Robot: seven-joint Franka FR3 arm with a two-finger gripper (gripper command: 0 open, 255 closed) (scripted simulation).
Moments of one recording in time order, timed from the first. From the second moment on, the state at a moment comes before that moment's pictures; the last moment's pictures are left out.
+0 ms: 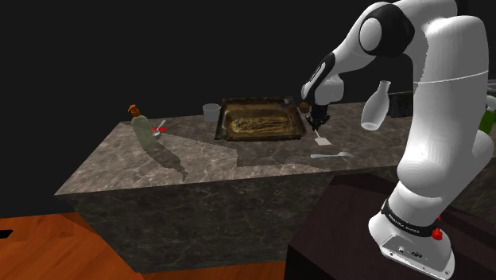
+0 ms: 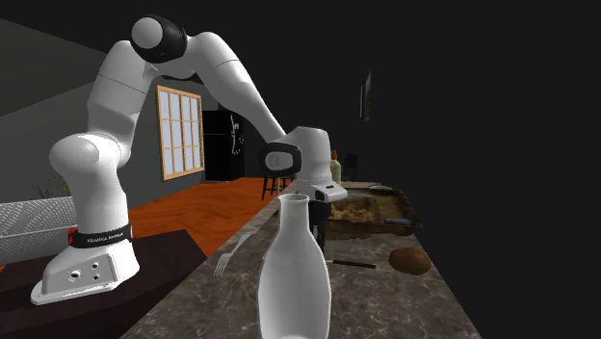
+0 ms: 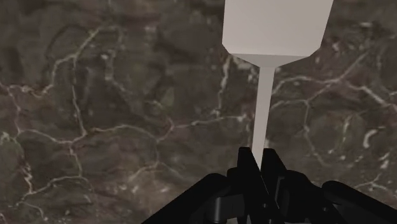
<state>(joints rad) -0.34 0.40 -0.31 -2.17 0.22 2.61 -0.01</state>
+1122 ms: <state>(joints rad) -0.31 0.29 -0.35 -2.17 0.15 2.50 0.04</state>
